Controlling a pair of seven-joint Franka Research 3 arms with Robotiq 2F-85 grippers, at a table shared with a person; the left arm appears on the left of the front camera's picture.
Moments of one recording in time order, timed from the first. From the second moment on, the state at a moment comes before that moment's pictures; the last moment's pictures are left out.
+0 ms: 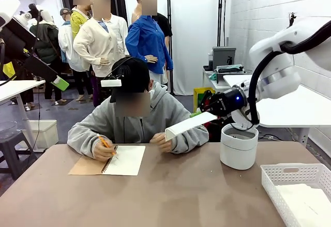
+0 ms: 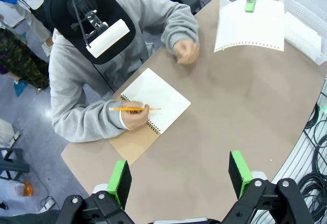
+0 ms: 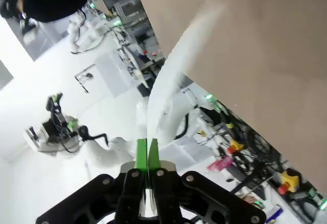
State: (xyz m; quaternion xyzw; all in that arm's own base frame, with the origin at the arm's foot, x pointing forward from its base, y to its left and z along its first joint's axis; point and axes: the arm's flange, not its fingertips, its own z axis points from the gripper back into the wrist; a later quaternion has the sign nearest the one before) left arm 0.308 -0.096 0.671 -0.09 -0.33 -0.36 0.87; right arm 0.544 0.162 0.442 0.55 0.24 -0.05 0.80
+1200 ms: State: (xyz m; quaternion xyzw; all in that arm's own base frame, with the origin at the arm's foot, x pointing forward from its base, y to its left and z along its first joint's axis) left arm 0.308 -0.096 0.671 -0.09 -0.33 -0.36 0.87; right arm 0.357 0.054 0.566 0.21 -0.10 0.13 0.96
